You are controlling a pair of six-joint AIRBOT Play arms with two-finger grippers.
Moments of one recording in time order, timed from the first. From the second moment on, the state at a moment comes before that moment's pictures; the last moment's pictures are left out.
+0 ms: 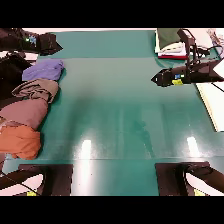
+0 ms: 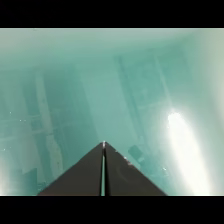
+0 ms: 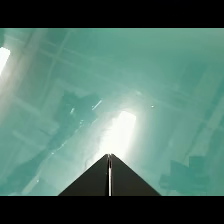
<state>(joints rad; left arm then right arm) -0.12 -1.24 1.66 1.14 -1.11 -1.51 0.19 -1.05 1.23 -1.09 1.08 1.40</state>
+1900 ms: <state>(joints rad) 0.01 -1.85 1.66 1.82 -0.69 -1.77 0.19 -1.05 1.23 -1.09 1.15 1.40</state>
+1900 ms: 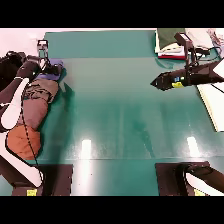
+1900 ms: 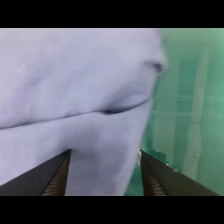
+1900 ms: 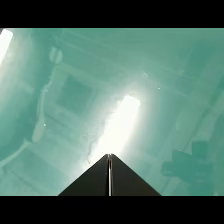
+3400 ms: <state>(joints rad) -0.56 -1.26 1.83 1.64 -1.11 -1.57 0.19 -1.00 1.73 -1.10 1.11 1.40</state>
